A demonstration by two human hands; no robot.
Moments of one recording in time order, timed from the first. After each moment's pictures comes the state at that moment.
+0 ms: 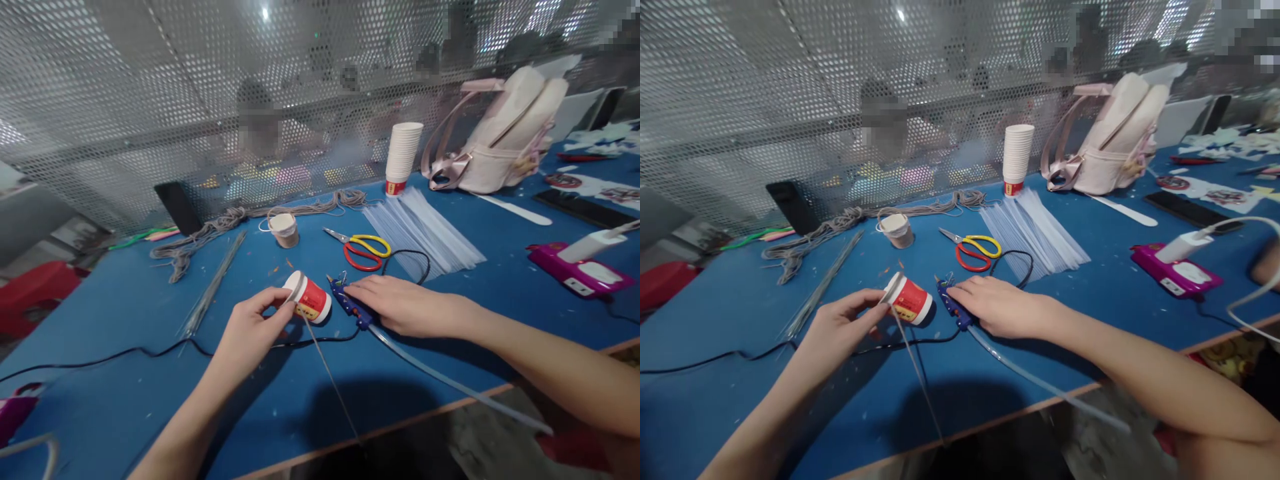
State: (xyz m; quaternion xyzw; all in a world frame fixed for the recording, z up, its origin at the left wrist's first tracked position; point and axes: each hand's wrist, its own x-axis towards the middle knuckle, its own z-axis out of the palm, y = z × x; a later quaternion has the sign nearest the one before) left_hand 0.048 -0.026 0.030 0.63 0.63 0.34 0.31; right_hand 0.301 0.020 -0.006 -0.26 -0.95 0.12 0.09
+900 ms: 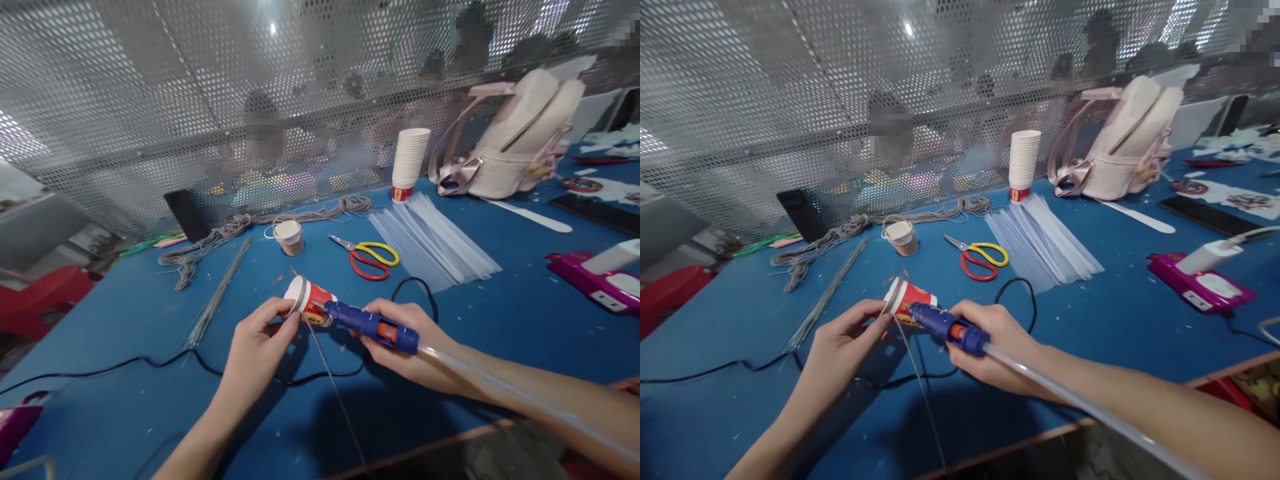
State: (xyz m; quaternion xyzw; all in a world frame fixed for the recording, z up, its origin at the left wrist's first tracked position) left_hand 0.053 -0.031 0.025 0.62 0.60 0.42 0.30; right_hand 0.278 -0.022 0.005 -0.38 -0.75 0.41 0.35
